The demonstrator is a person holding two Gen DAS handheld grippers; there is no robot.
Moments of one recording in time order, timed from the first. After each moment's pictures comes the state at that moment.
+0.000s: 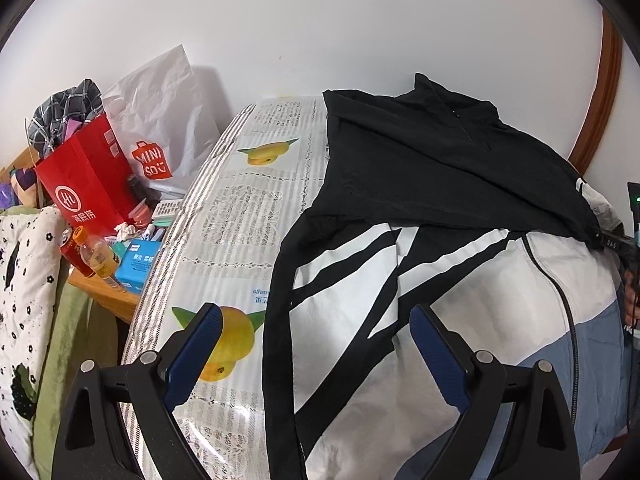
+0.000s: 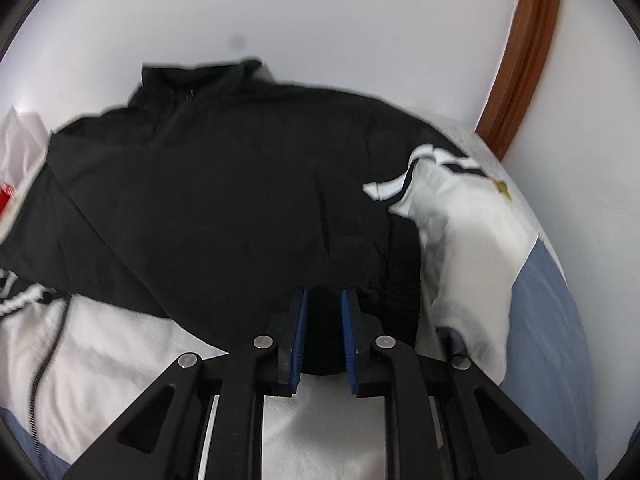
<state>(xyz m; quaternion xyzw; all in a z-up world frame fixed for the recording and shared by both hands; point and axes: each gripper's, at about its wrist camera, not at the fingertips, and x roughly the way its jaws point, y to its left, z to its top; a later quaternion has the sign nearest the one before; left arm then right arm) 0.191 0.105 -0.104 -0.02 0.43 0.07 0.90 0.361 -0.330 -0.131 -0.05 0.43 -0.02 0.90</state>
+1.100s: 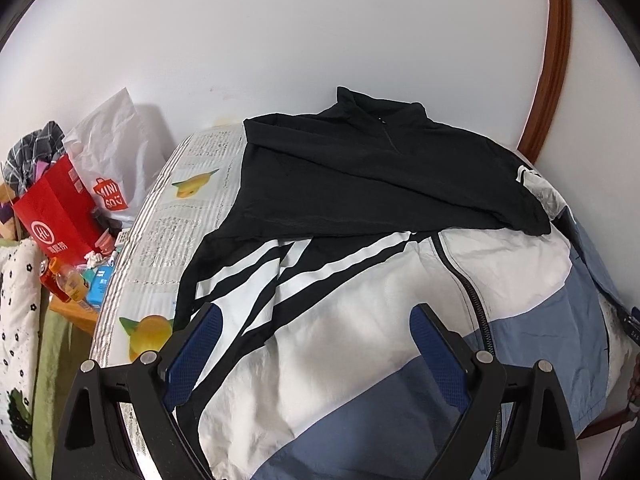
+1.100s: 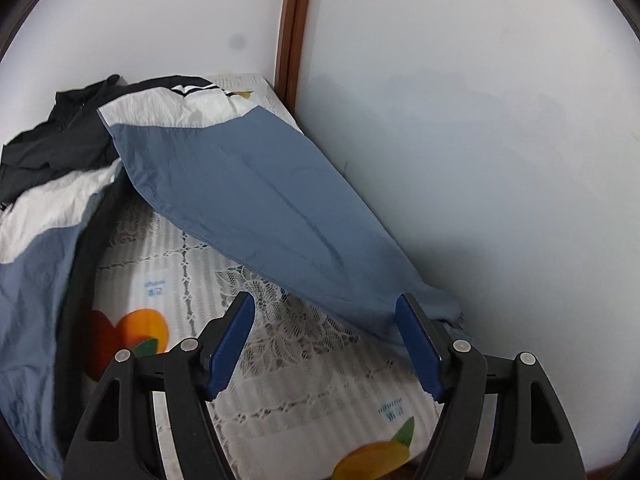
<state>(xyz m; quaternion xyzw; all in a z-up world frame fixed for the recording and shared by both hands) 0.178 0.017 -0.073 0.00 0.41 0.01 0.91 0.128 -0.532 -0.140 -0.01 0.40 -0.19 0.90</state>
